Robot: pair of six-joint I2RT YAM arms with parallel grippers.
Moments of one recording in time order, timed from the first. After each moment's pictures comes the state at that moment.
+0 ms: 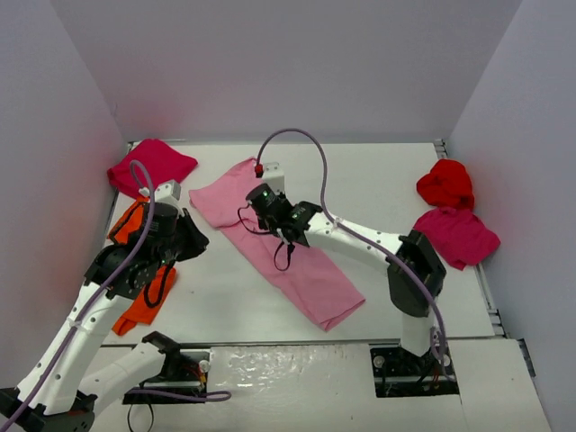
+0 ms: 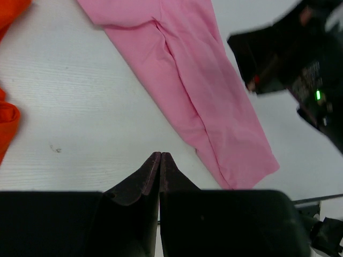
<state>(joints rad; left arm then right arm) -0.45 0.88 1.12 -0.91 -0.11 -0.65 0.96 1.84 1.47 -0.36 0.51 0.52</state>
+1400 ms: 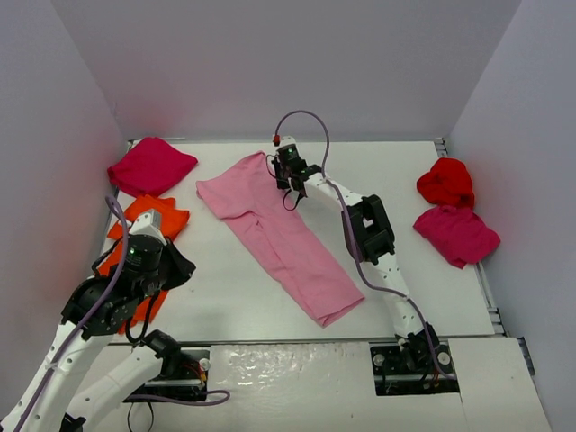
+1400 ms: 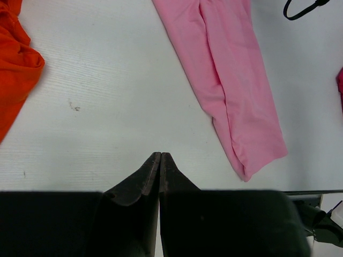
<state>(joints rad) -0.51 0.66 1.01 -1.08 -0.18 -0.77 0.55 2.56 2.13 -0.25 0.12 0.21</state>
